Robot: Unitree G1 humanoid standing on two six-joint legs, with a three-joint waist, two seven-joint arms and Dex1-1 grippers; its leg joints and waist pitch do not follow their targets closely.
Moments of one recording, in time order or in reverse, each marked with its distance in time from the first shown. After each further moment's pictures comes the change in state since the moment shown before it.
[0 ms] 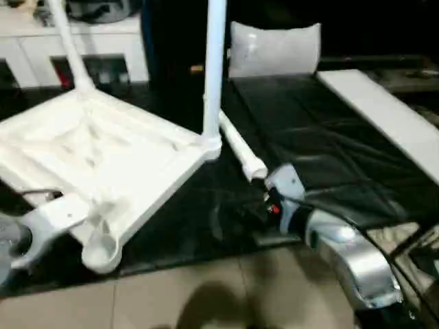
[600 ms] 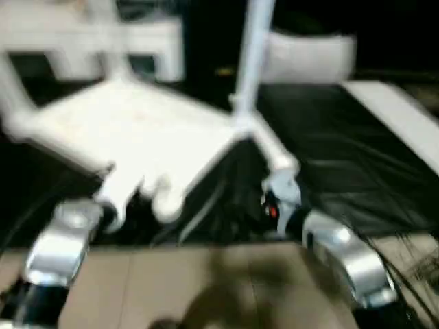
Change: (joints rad) left arm -0.174 -0.463 0.146 0.301 -0.102 -0.227 0.329; right arm 0.020 -0.001 0.007 -0.006 -0.002 -0.007 -0.010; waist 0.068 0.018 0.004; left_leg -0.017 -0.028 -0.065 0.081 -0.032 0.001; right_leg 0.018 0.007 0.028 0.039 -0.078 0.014
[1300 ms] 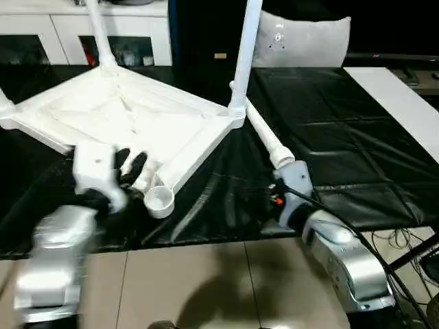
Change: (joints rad) left arm 0.087 -0.312 0.139 -0.345 -0.115 -0.201 0.239; right arm 0.050 0.091 -0.088 -0.032 0.000 -0.058 -0.165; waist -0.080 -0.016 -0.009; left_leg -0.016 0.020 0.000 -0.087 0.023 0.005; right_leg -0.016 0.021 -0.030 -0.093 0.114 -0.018
